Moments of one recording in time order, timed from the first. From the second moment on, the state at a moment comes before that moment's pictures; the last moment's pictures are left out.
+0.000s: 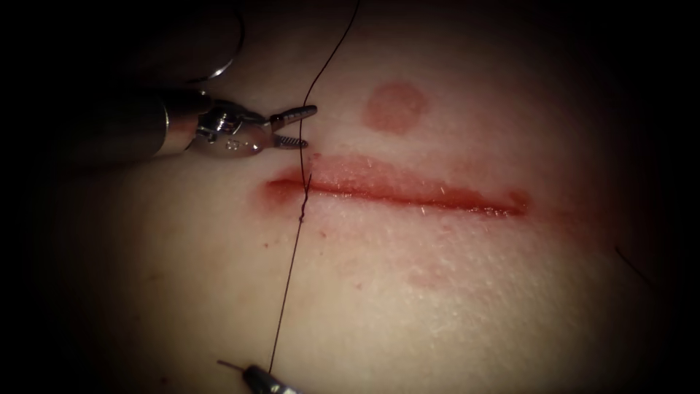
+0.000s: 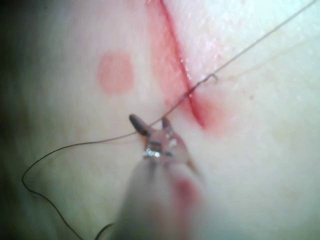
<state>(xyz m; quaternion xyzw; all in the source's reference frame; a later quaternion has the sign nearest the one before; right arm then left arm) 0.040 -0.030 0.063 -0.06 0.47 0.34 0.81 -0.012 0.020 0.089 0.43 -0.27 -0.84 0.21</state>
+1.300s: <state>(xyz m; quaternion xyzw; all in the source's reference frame) 0.040 -0.030 0.063 -0.06 0.47 0.34 0.81 -0.011 0.031 0.091 0.54 0.19 -0.76 -0.31</state>
